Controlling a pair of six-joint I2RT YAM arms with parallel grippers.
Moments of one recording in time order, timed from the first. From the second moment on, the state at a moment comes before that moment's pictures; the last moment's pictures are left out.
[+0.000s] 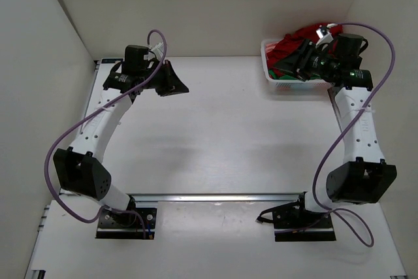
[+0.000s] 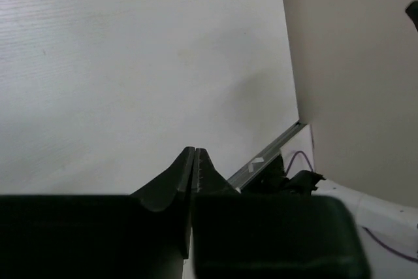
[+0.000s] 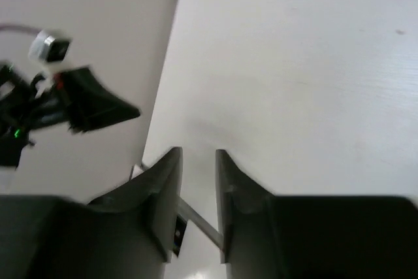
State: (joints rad) left arm -0.27 1.53 1.53 -0.66 0.58 -0.52; right arm -0.05 1.44 1.62 -0.61 -0.84 0.57
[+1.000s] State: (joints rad) left arm -0.13 1.58 1.57 -0.81 0.65 -0.44; right arm -0.16 2.56 2.43 -0.42 0.07 0.60
